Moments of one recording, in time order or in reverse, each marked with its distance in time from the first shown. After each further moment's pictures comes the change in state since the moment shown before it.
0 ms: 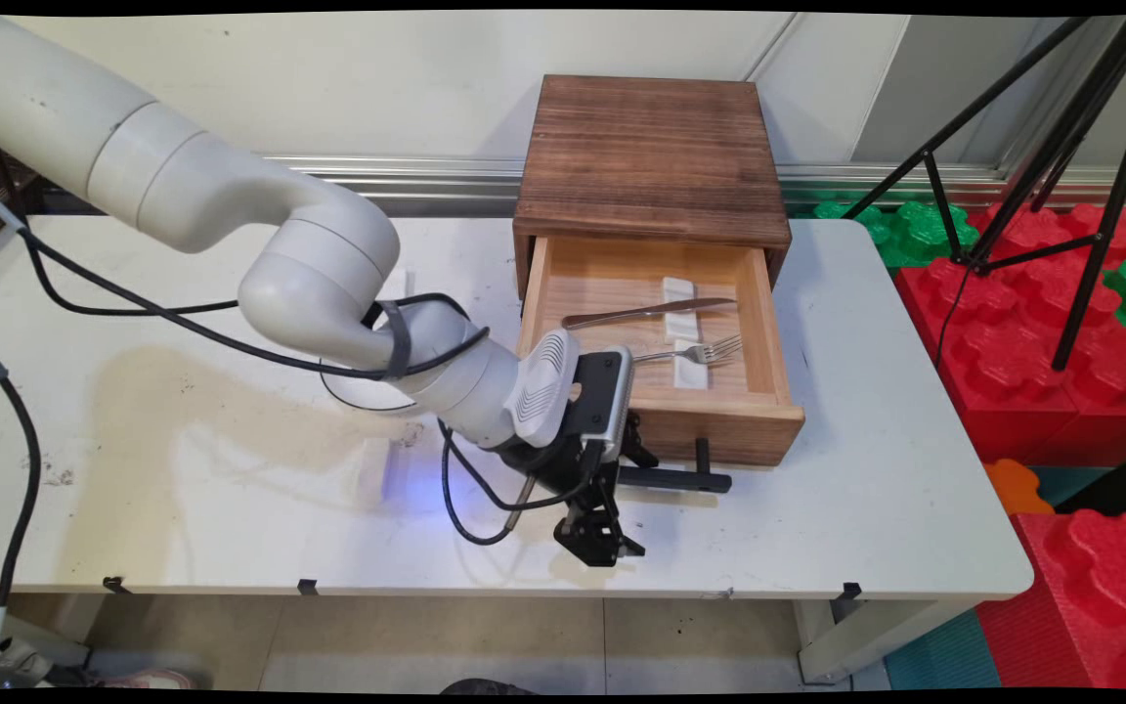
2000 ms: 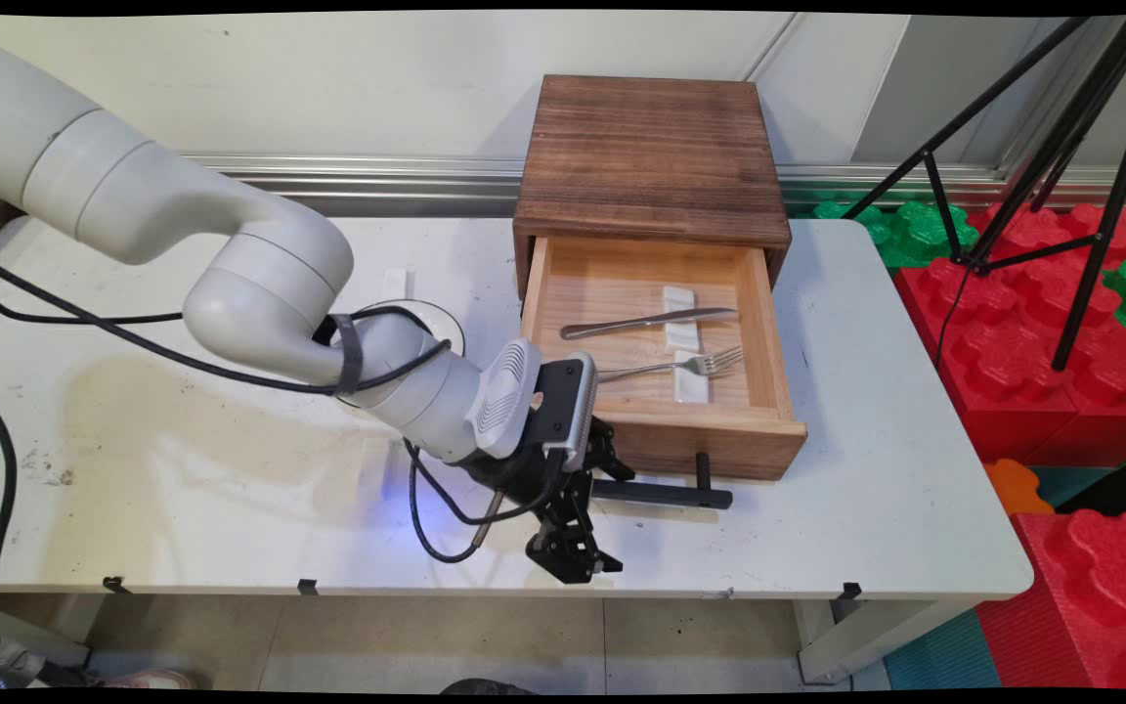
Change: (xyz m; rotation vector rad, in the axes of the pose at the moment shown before) arm -0.018 0.019 -0.016 -0.010 0.022 -0.050
